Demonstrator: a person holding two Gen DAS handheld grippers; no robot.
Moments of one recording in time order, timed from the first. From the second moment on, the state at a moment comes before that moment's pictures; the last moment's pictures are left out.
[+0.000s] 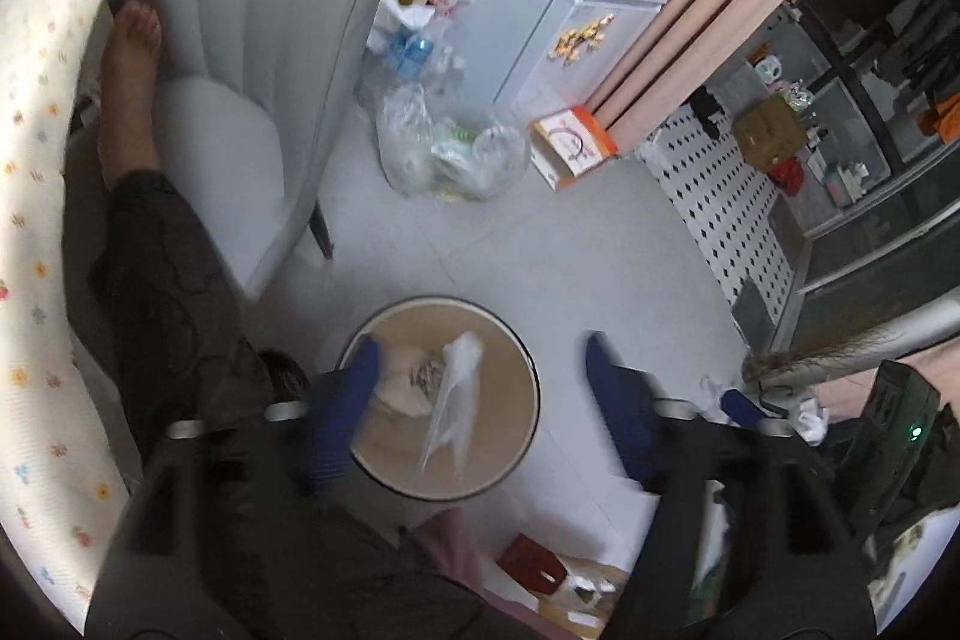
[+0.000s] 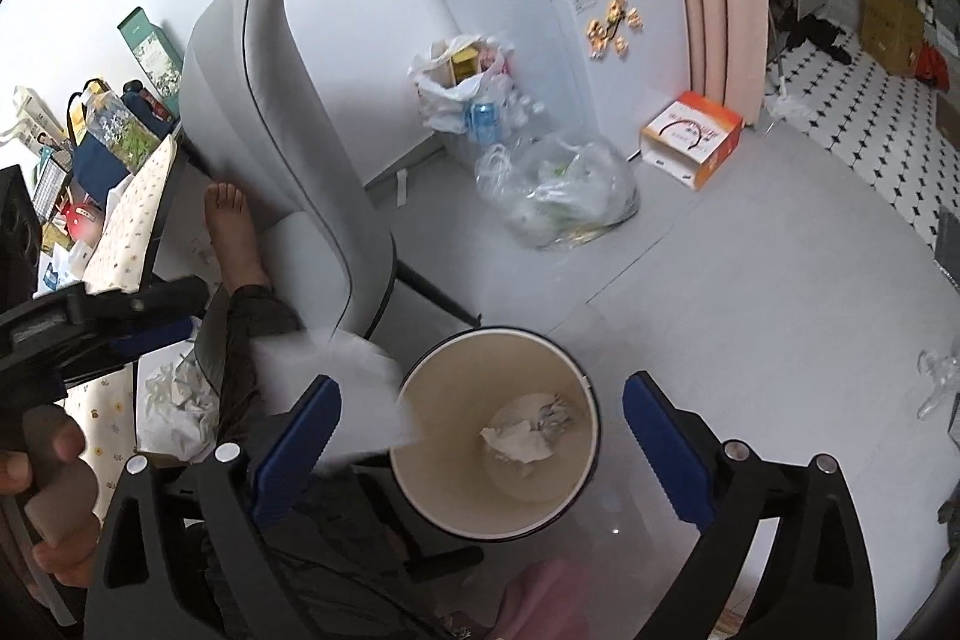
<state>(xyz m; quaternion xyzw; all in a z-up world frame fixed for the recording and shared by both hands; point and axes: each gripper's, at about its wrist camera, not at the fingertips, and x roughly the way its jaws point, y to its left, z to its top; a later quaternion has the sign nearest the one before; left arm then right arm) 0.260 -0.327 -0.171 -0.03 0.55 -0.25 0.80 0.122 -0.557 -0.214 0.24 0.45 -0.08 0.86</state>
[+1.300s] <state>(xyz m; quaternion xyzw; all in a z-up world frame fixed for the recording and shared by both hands) 0.142 -0.080 -0.018 -0.16 0.23 -0.11 0.95 0.108 -0.384 -0.063 0.08 0.29 0.01 0.95</state>
